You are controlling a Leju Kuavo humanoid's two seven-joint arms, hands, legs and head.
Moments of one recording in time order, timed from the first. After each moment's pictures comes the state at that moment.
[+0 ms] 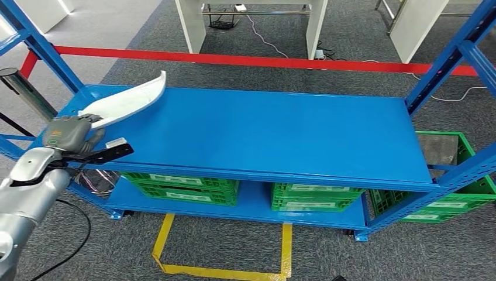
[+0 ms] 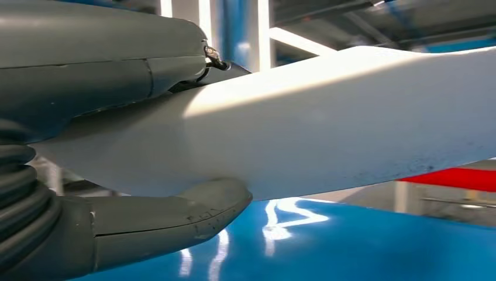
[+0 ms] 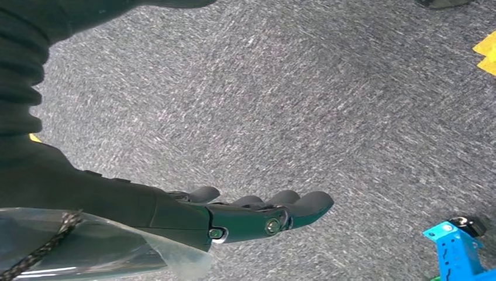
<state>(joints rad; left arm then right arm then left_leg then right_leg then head) -0.49 0.36 -0.25 -1.01 -1.18 0.43 -0.30 -0.11 0.10 -0.19 -0.22 0.98 -0.29 -0.23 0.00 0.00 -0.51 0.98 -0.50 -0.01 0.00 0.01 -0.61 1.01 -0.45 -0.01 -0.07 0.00</state>
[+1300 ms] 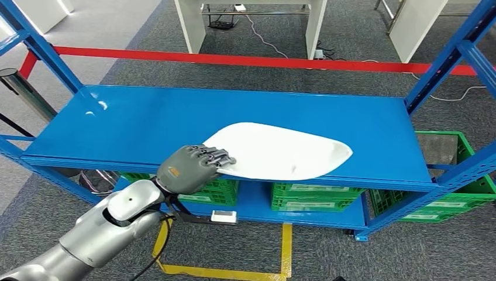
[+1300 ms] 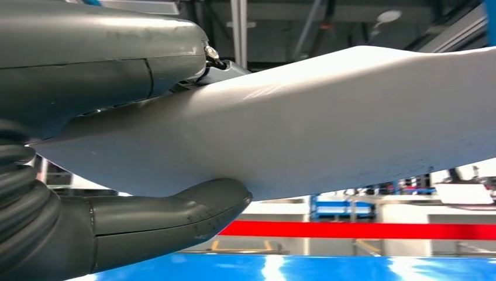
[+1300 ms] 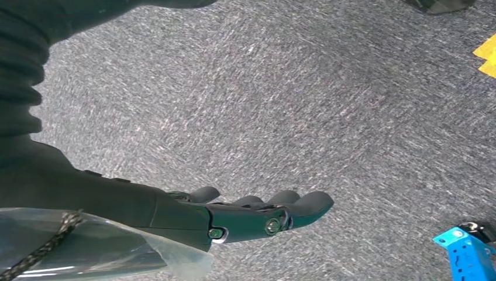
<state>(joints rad) -0.33 0.16 -0.74 -1.49 -1.36 0.51 -0.27 -0.10 0.11 -0.22 -0.22 0.96 -0.30 -0.22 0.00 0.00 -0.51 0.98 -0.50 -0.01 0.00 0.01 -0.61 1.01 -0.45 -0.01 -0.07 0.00</state>
